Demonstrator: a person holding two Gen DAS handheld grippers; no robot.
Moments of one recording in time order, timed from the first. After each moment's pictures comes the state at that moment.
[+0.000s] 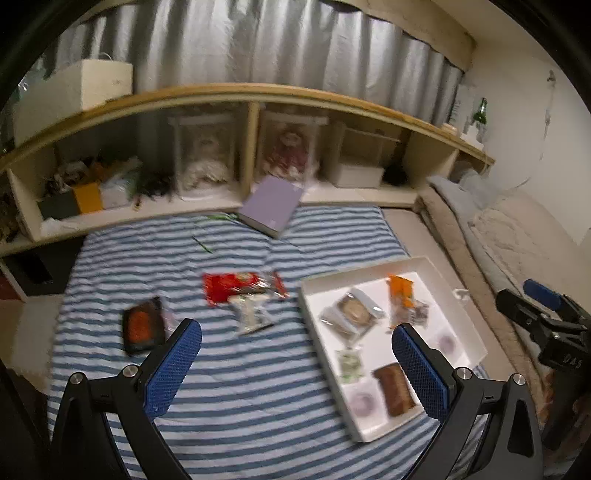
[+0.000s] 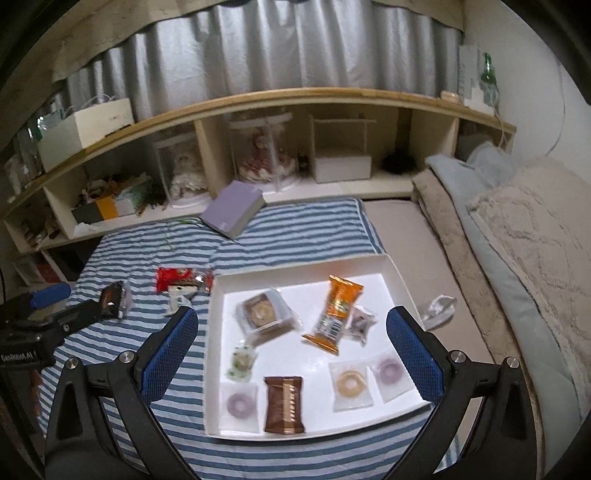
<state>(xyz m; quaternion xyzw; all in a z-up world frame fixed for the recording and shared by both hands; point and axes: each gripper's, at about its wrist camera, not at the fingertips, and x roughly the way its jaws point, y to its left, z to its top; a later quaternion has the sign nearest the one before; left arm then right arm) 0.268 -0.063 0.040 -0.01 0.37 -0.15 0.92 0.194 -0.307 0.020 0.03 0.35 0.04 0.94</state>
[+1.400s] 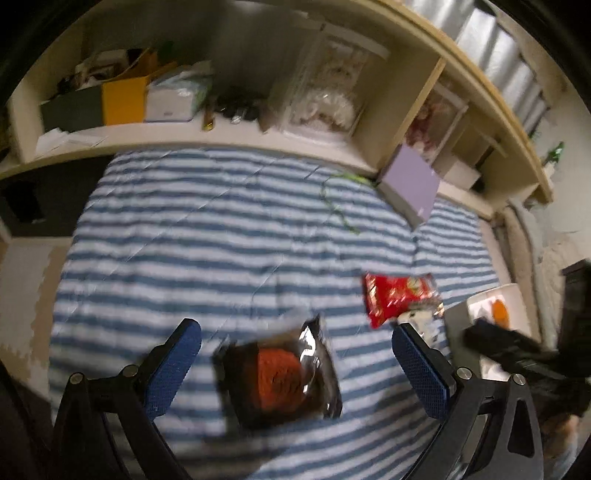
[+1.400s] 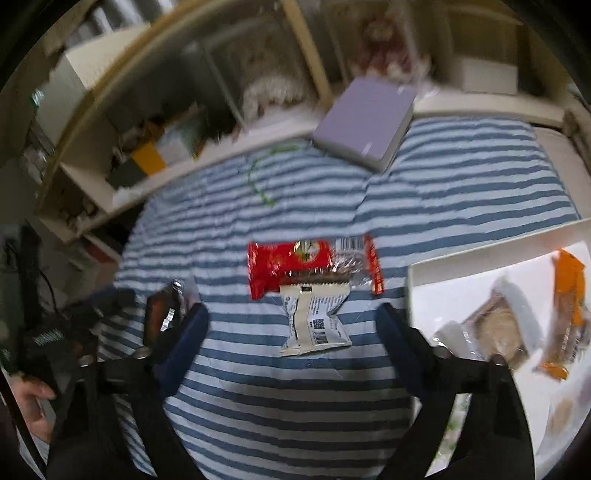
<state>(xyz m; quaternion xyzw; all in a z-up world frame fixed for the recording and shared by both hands) 0.494 0.100 -0.096 -0.10 0.47 -0.15 0.87 0.364 -0.119 -0.126 0.09 0.50 0.17 0.85</state>
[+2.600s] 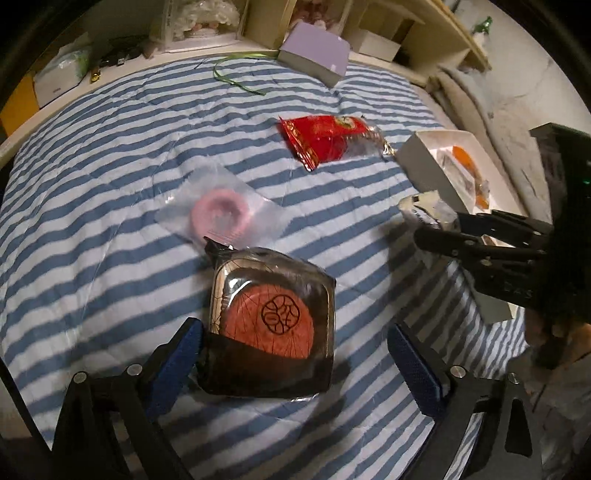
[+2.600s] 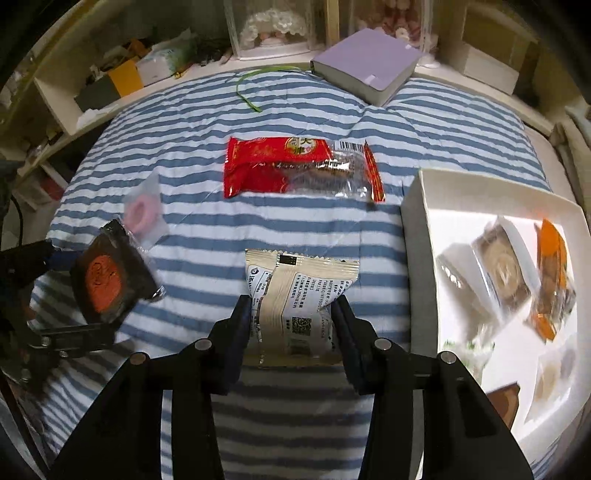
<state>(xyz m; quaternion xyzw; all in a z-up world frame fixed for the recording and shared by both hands) 0.455 0.049 -0.168 0.05 0.56 -0.28 0.78 0.303 -0.098 -0.157 -0.01 0.54 0.11 0.83</state>
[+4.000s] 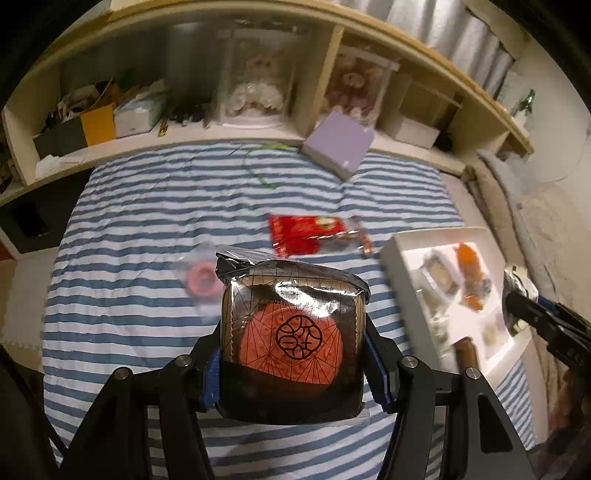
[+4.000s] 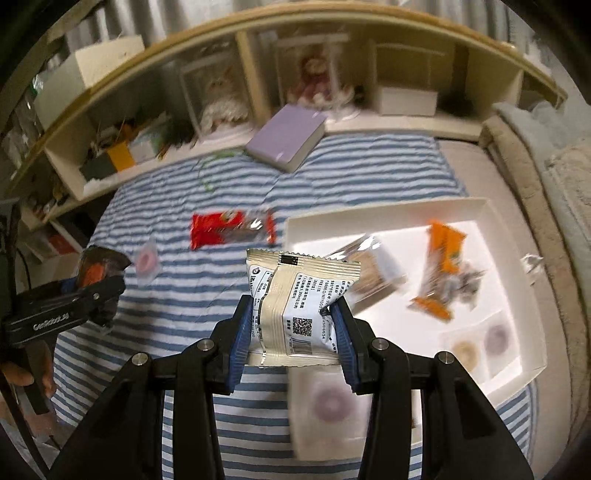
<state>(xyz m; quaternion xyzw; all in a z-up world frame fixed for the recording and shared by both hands) 0.373 -0.003 -0.069 -0.04 0.46 -0.14 0.87 0.246 -0.223 -0.054 0.04 0.45 0.07 0.89</state>
